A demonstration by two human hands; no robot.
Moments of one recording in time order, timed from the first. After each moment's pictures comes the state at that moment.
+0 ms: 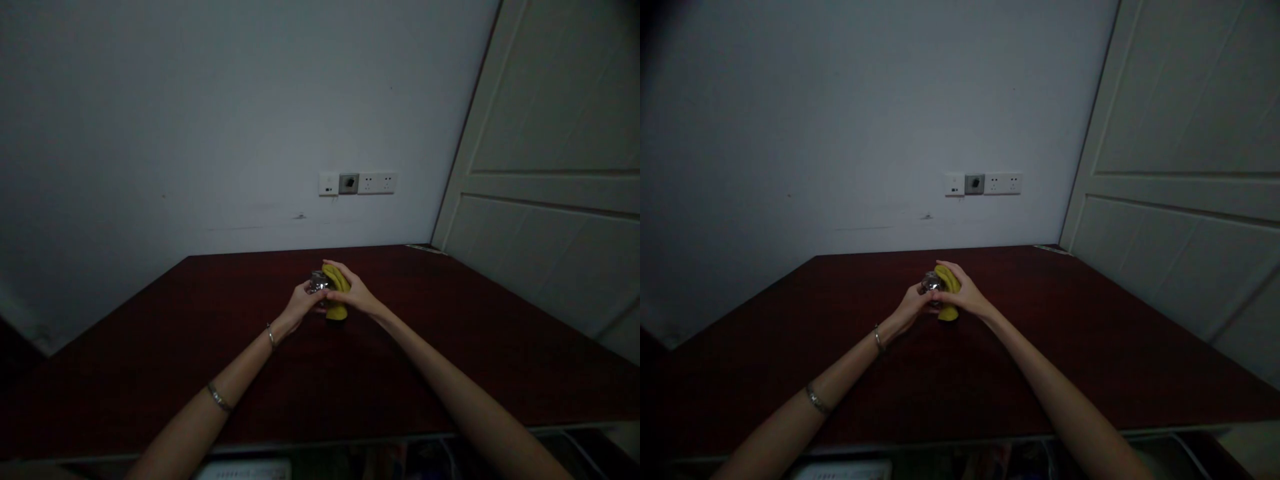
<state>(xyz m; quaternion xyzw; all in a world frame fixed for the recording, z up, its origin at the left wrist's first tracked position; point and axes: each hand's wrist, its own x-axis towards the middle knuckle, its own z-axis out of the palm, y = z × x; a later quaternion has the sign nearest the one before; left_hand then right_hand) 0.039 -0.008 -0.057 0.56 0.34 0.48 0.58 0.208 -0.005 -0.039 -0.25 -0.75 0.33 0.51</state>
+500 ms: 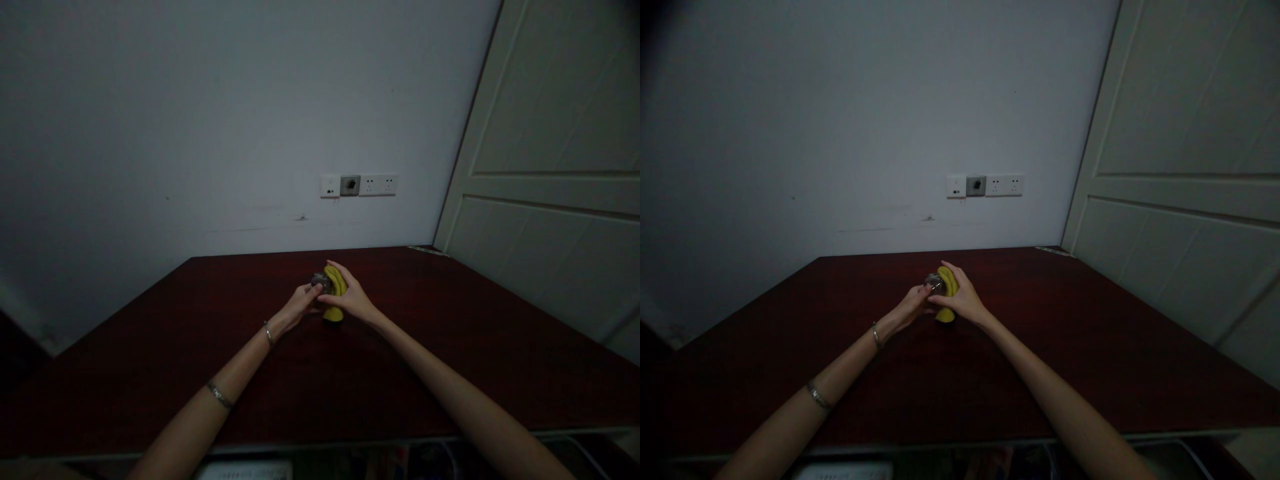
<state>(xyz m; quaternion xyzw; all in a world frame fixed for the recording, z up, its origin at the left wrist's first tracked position) 0.029 0.002 -0.059 0.57 0.30 0.43 0.63 0.195 -0.005 -0.053 -0.31 -0.72 0.28 0.56</state>
